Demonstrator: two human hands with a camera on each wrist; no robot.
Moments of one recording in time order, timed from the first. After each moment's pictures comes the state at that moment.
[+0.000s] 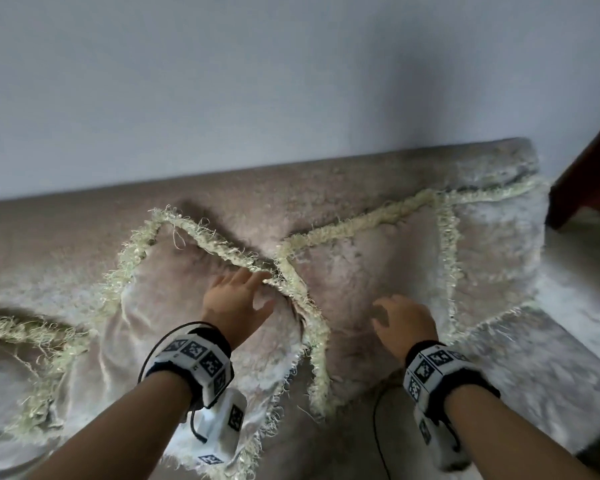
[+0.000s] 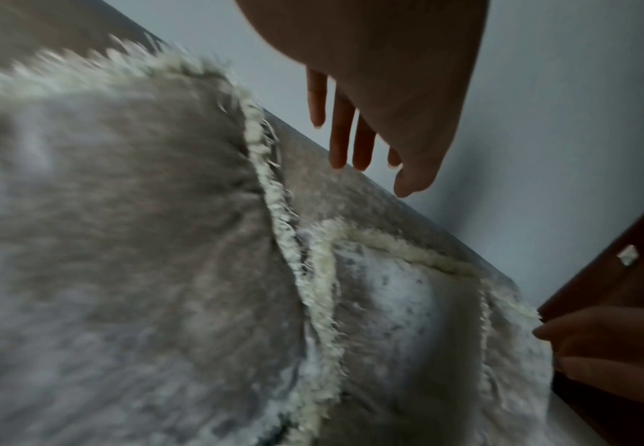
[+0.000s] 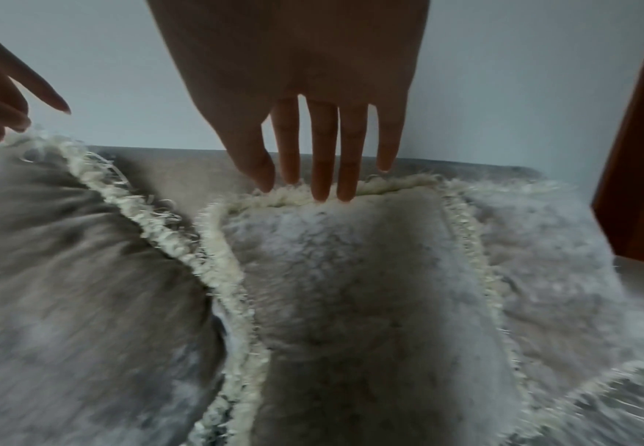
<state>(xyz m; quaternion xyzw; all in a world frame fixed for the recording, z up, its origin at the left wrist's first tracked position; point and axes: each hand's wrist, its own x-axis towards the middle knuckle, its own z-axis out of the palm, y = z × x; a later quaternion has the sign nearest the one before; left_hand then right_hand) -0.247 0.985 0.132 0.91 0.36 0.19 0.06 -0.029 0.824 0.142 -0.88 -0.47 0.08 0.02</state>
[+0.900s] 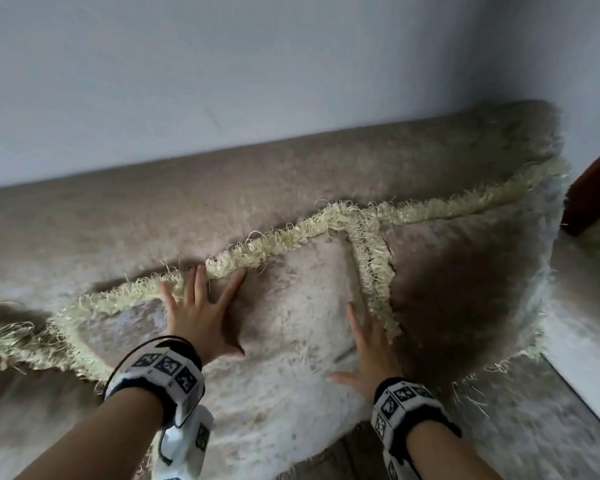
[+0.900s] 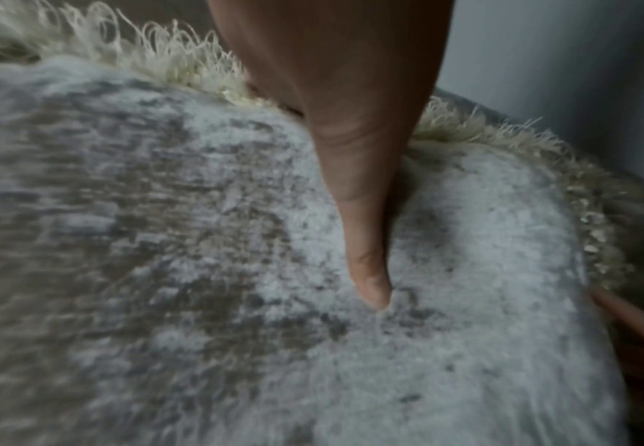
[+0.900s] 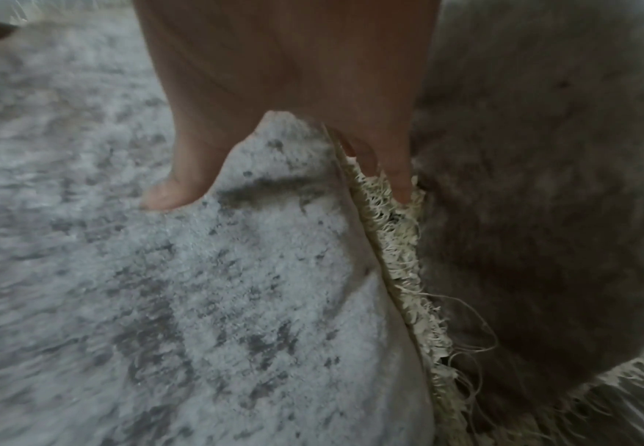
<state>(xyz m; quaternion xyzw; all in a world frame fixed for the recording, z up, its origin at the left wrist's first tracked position) 0.110 1.025 0.034 0.88 0.47 -0.05 -0.04 0.331 0.858 -0.017 -0.82 -0.46 0.32 0.13</state>
